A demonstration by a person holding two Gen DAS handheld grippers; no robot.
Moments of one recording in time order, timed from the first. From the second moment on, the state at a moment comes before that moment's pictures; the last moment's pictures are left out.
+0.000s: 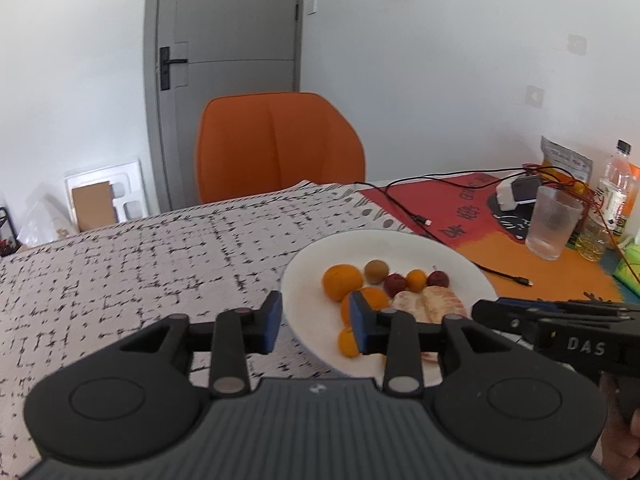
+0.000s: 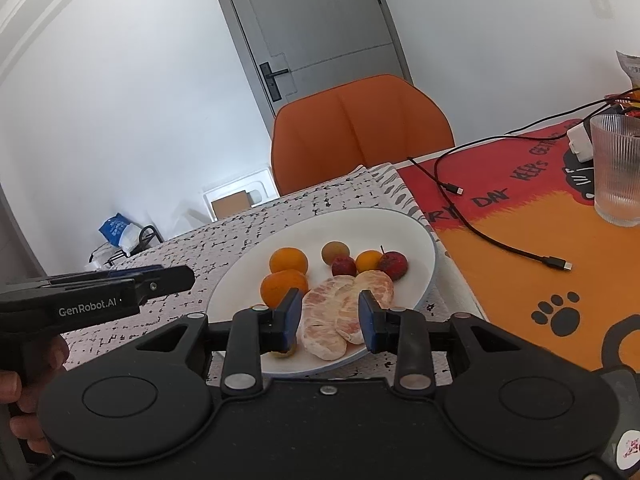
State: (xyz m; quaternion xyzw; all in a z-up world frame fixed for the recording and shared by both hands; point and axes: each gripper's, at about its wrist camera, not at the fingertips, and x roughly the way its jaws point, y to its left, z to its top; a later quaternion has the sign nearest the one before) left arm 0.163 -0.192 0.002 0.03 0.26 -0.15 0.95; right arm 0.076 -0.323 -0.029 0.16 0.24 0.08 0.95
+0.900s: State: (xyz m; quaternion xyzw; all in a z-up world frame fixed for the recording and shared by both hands) left arm 0.112 -0.134 0.019 0.01 0.25 -0.09 0.96; right arm 0.045 -0.285 0.003 0.12 0.22 0.10 0.96
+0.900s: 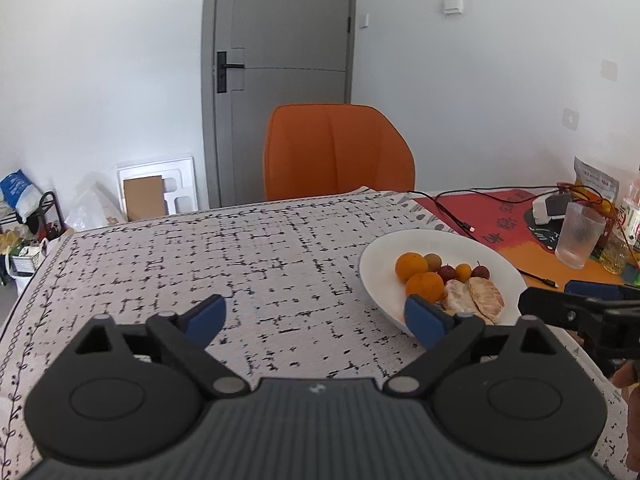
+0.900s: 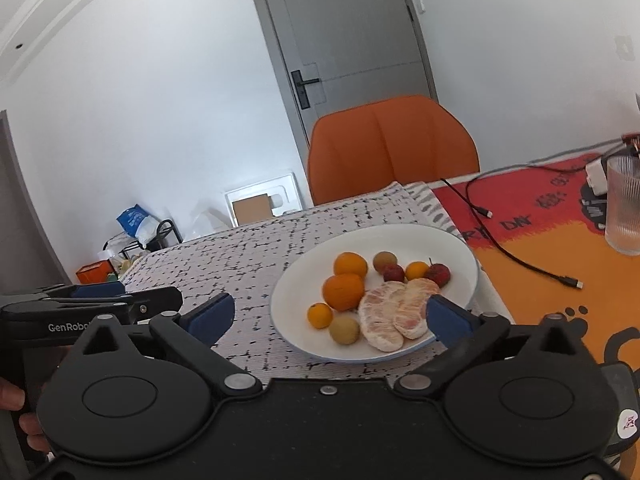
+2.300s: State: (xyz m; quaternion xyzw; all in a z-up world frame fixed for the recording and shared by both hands) left arm 0.015 -0.049 0.048 -0.04 0.21 -0.04 0.98; right arm -0.004 -0.234 0.027 0.10 0.22 0.14 0.96
